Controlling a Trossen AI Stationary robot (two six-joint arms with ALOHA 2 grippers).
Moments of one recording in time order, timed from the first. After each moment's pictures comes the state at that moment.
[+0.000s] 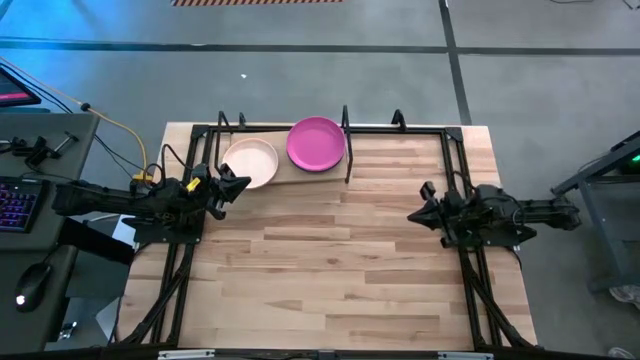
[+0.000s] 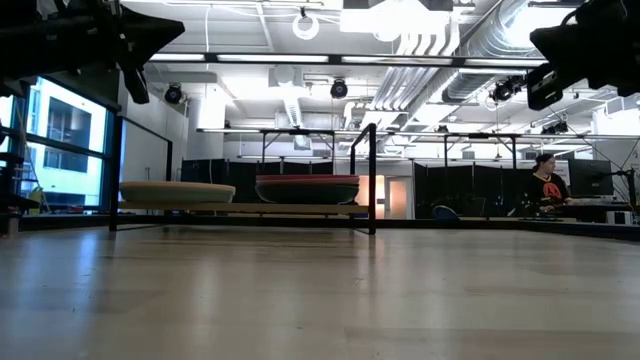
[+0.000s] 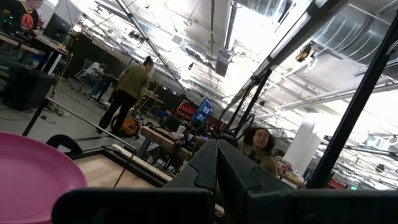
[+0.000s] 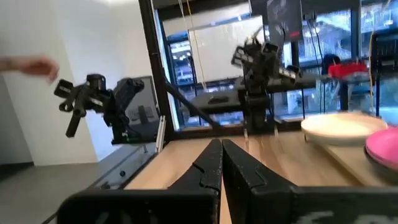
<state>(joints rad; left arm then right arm) 0.01 0.44 0.01 0.80 -0.24 -0.44 0.02 0.00 0.01 0.16 -0.19 0.18</state>
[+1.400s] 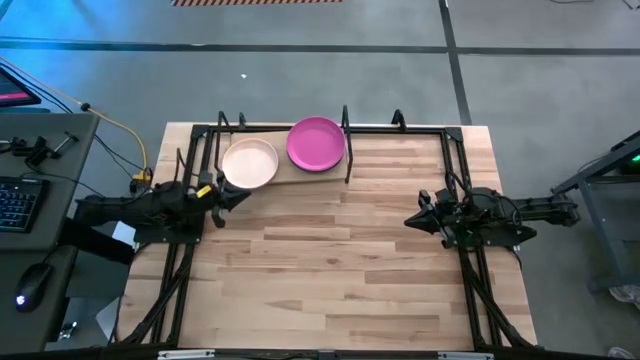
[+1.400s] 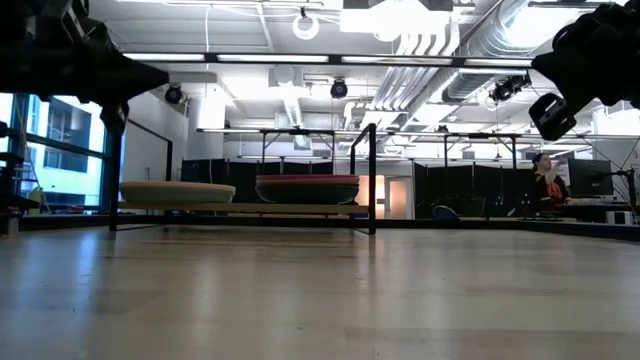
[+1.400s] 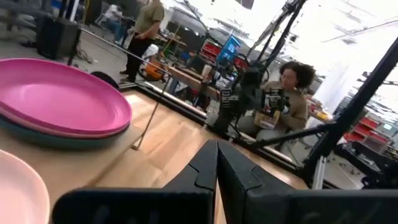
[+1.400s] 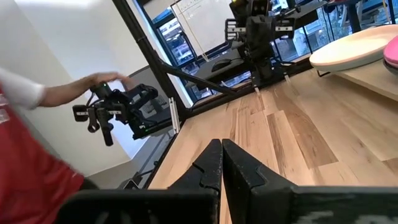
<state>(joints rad) 0.01 0.00 0.02 0.06 -0.21 -0.43 0.07 0.01 0.01 0.03 -0.15 0.47</state>
